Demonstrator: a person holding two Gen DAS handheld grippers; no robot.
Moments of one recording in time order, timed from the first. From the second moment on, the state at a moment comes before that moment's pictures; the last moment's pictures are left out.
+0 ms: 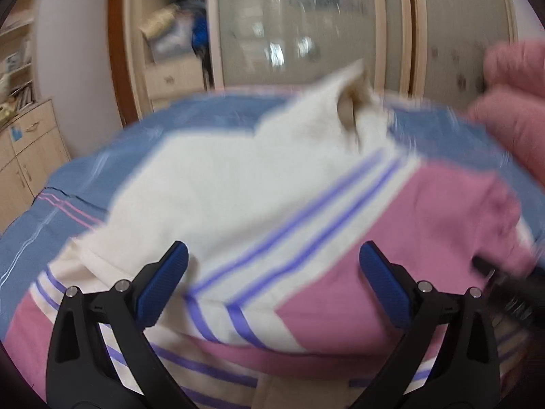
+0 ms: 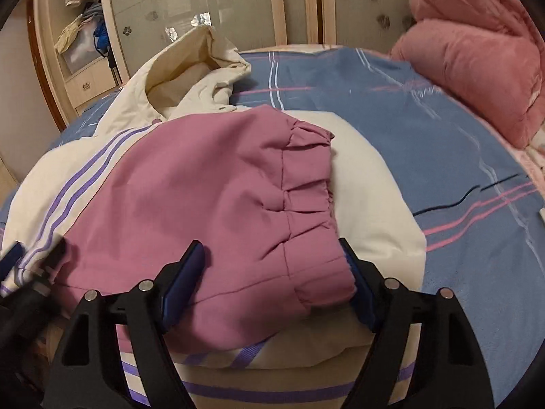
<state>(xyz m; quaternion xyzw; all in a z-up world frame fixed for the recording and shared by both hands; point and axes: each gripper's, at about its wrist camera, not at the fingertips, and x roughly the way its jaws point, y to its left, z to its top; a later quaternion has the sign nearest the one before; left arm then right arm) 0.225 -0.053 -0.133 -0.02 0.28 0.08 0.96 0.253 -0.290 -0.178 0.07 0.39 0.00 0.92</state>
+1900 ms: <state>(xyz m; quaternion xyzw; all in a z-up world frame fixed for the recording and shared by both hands) 0.279 -0.054 -0.171 0.02 0.36 0.06 0.93 0.259 -0.283 -0.182 0.03 0.40 0.00 0.92</state>
